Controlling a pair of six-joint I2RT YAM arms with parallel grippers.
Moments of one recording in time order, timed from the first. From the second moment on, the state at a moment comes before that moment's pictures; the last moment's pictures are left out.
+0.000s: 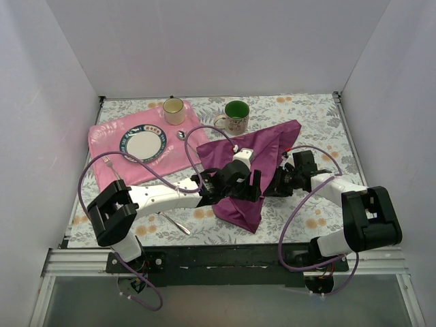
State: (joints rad) left arm -1.08 1.62 1.09 -0.12 -0.17 -0.65; right arm 0.22 1.42 0.59 -0.20 -0.54 0.47
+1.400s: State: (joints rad) left arm -1.03 1.47 1.02 -0.11 -0.06 -0.69; right arm 0.08 0.78 0.76 -0.95 0.50 0.67
